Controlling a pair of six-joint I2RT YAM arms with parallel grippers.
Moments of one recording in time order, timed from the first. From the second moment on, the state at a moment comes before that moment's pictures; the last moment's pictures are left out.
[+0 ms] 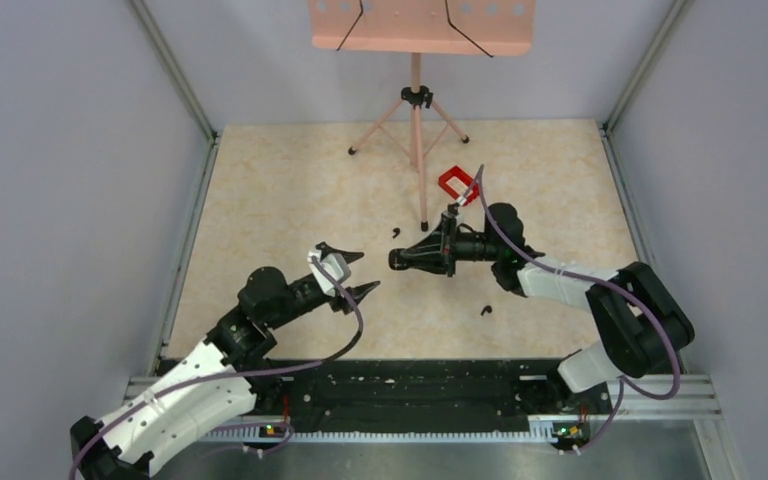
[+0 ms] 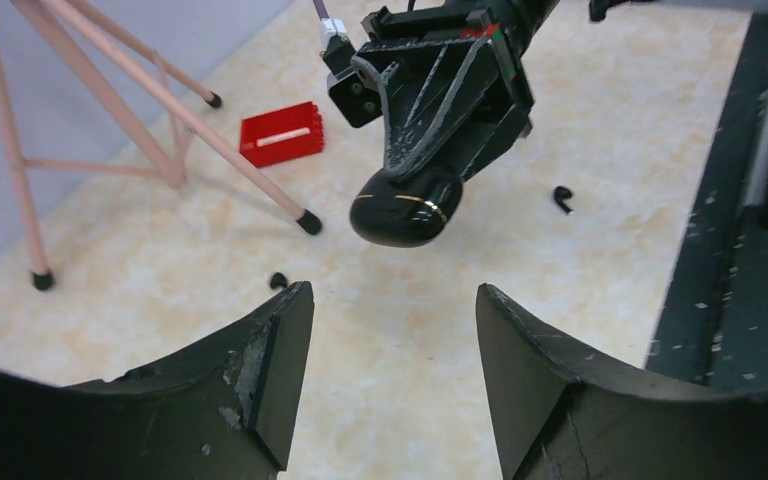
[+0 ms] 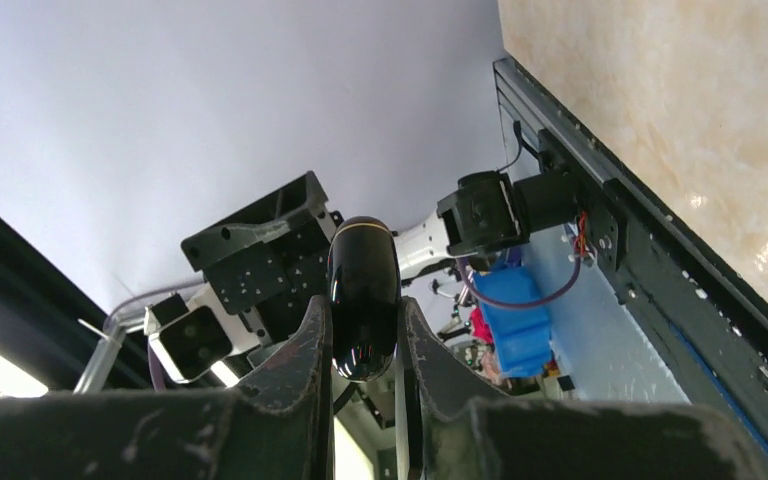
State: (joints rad) left arm -0.74 0.58 0.47 0.06 0.26 0.14; right arm 0.53 1.50 0.62 0.70 -0.90 1.69
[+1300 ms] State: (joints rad) left arm -0.89 0.78 0.49 0.20 0.24 0.76; right arm 0.54 1.44 0.78 0.32 -1.00 1.61
